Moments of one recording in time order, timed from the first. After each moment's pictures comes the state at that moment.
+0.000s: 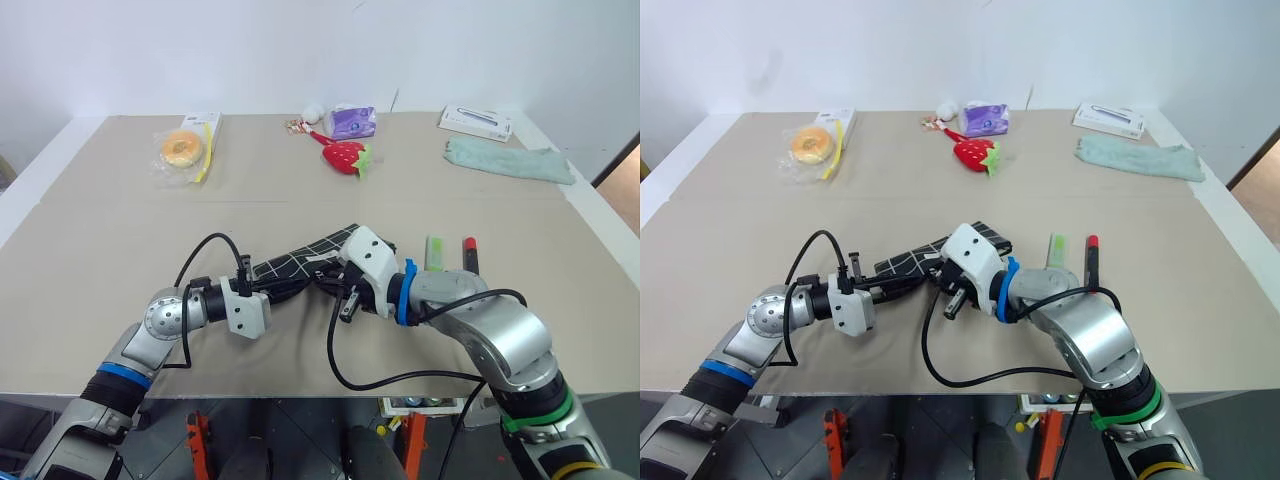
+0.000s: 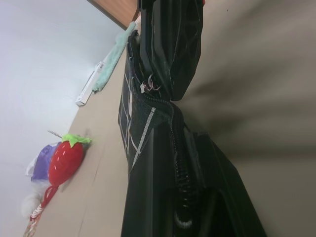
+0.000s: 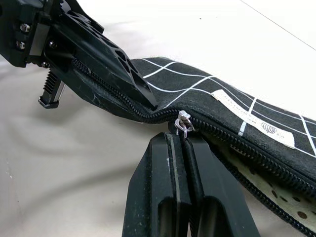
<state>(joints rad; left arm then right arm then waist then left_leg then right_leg) -0.42 0.56 -0.27 0.24 0.08 -0.74 -0.75 -0.54 -0.51 0.28 -0.56 0.34 1.08 0.59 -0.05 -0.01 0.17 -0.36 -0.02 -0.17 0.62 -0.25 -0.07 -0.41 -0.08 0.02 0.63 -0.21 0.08</state>
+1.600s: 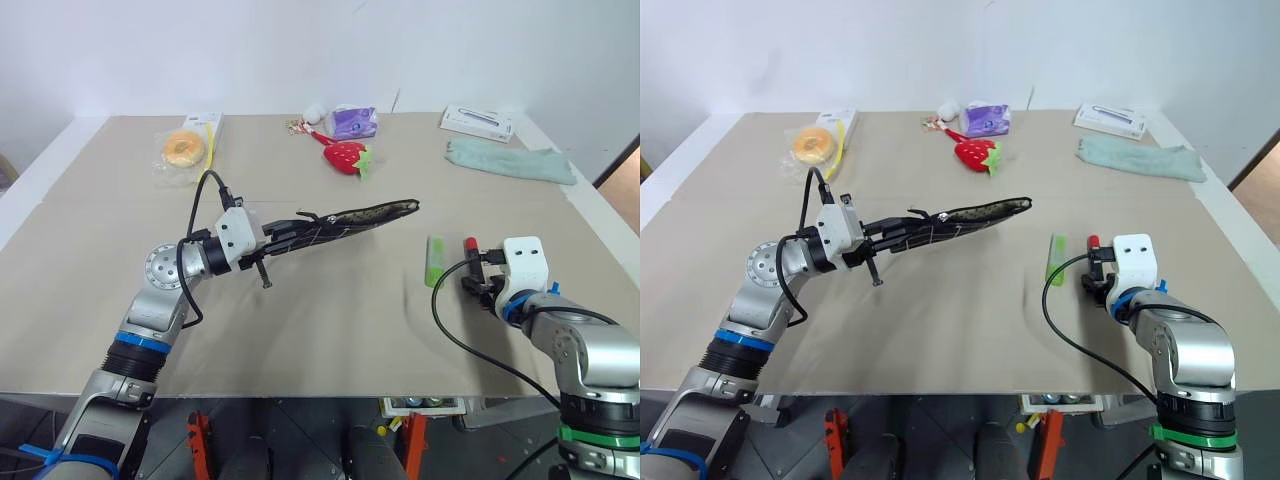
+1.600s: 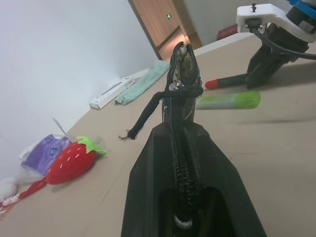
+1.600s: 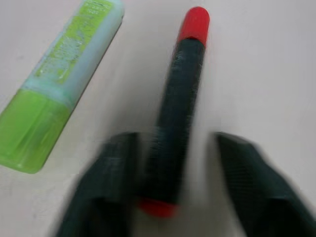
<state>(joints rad) -0.57 0.46 -0.15 0.17 -0.29 -0.28 -0.92 -0.29 -0.57 -0.28 -0.27 0.29 1.14 0.19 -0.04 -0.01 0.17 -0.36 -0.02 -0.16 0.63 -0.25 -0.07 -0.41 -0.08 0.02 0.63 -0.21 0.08</state>
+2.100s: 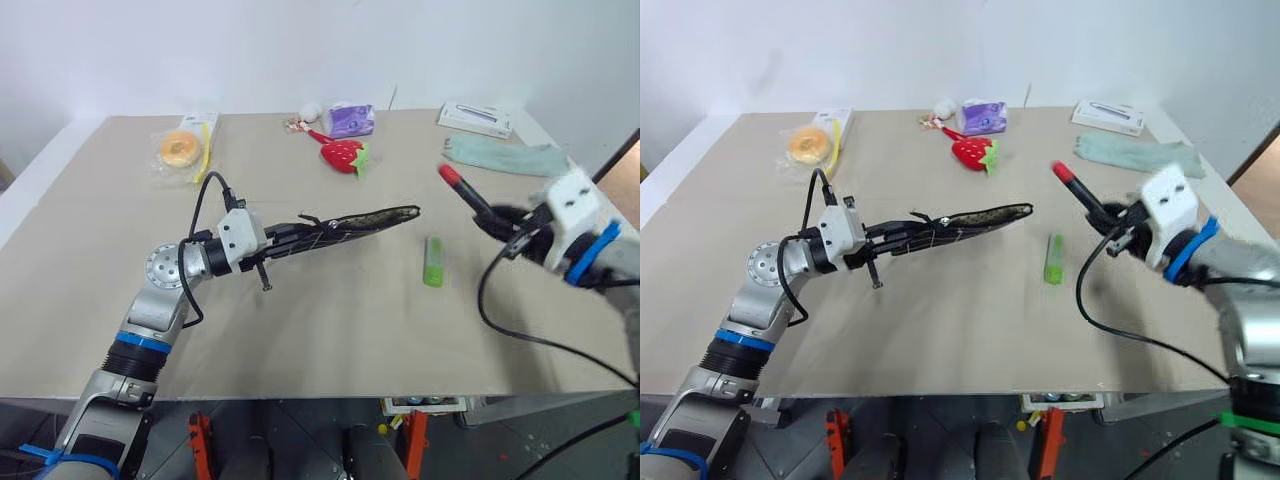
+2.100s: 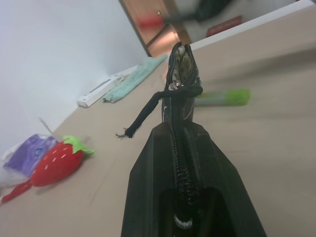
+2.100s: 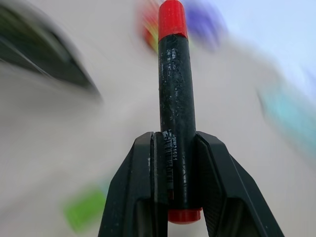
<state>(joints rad) -0.57 0.45 -0.15 0.17 -0.28 -0.25 -0.97 -0.41 -1.00 -0.27 -0.25 0.40 0.52 0.89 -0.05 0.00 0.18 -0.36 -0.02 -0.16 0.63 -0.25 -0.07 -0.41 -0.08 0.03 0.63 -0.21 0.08</state>
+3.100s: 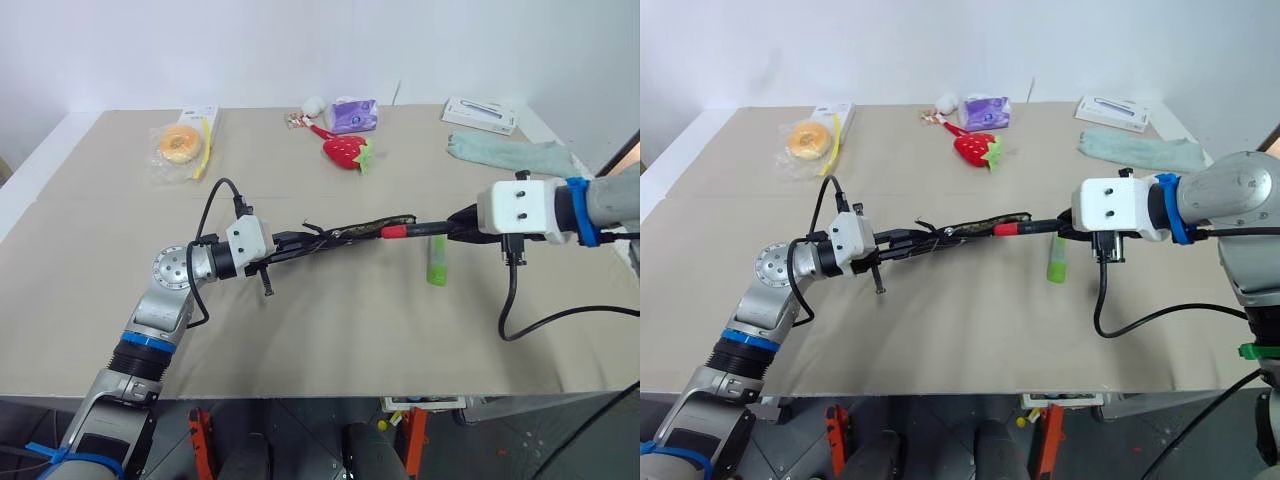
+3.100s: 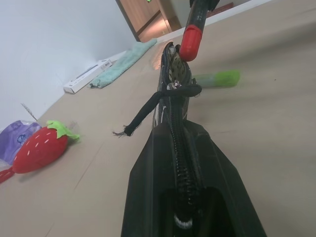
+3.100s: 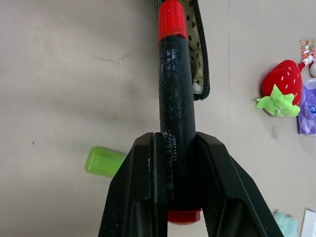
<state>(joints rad) -0.58 0.43 -0.15 0.19 -0.22 -0.24 -0.99 -0.73 -1.14 0.13 -0.05 0.05 0.11 1.31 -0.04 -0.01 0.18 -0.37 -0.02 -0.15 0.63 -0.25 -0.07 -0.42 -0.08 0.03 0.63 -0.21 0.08</state>
